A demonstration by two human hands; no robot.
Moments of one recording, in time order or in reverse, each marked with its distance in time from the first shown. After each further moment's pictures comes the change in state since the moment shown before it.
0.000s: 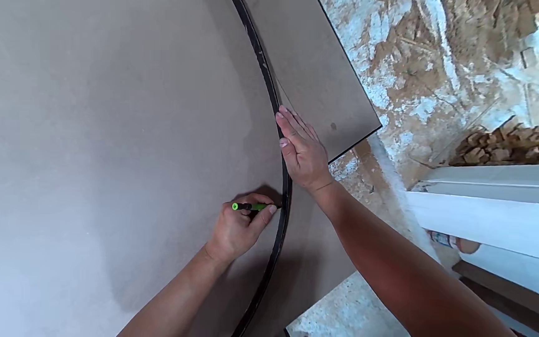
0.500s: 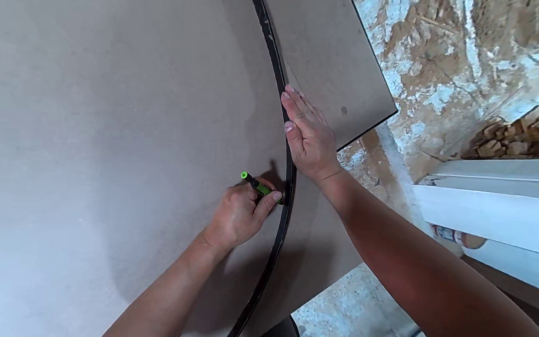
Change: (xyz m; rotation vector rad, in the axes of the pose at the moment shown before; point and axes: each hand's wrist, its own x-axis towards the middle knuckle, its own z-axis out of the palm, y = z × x) left_hand 0.013 0.004 -0.002 0.187 -0.098 0.004; right_hand 0.002 0.002 0.002 0.002 0.021 -0.008
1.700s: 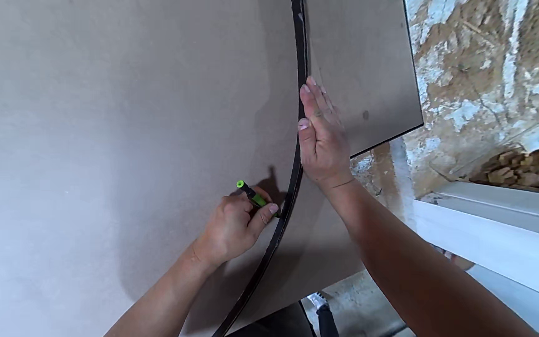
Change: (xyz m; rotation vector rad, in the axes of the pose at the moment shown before) left_hand -0.025 0.004 0.012 -0.043 0.049 -0.113; right_hand -0.001 0.001 -0.001 0.005 -0.016 -0.018
